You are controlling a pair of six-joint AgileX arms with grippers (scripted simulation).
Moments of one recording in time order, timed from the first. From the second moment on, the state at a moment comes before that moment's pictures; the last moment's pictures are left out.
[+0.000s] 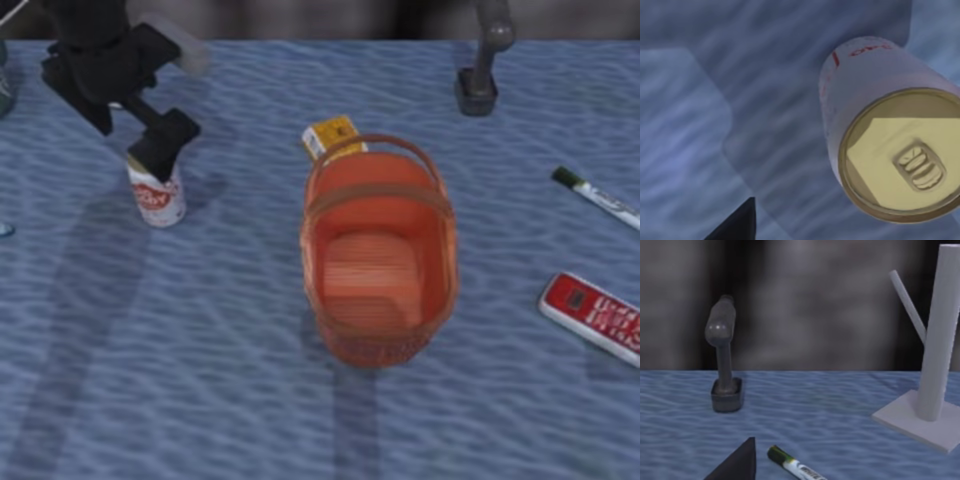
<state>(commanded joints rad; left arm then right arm) -0.22 2.33 2.15 -1.36 0.01 0.59 0.00 0.00 0.00 0.00 0.00 0.00</state>
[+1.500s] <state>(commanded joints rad) -0.21 2.43 2.06 -1.20 0.01 0.61 0.00 0.00 0.00 0.00 0.00 0.00</state>
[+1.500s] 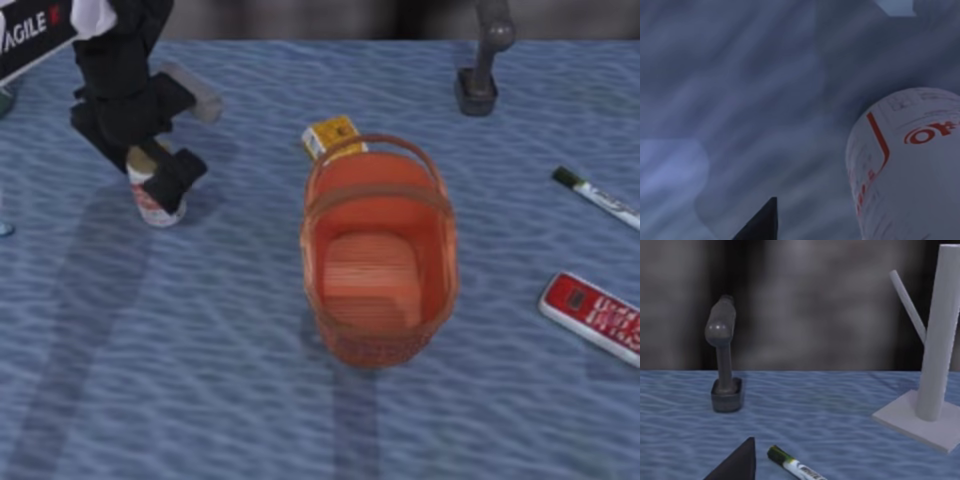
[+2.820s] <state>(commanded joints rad) -0.22 2.42 2.04 -1.14 0.05 0.60 0.00 0.00 0.00 0.00 0.00 0.00</state>
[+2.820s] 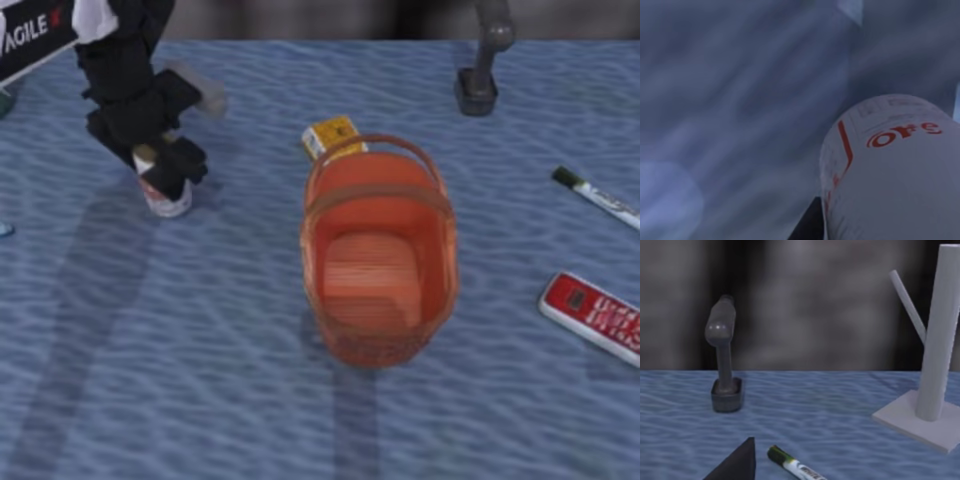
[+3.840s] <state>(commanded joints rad) -0.31 2.13 1.43 0.44 1.06 0.13 0.00 0.00 0.00 0.00 0.00 0.00</state>
